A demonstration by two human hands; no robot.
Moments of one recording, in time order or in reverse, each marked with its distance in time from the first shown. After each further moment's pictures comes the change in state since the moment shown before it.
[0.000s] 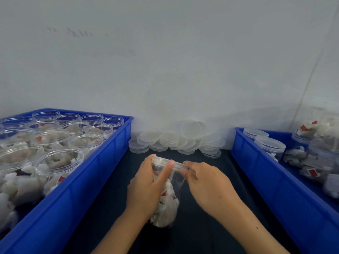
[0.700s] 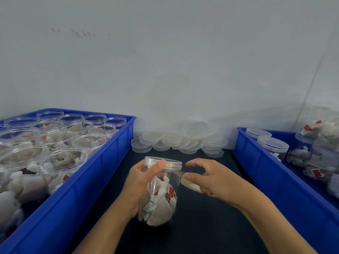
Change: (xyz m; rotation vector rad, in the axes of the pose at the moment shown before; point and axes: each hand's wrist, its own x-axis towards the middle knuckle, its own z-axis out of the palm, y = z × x) left_hand 0.011 0.002 -0.022 -0.570 -0.204 -0.272; right_hand 0.008 0.022 -0.016 0.333 -0.276 0.027
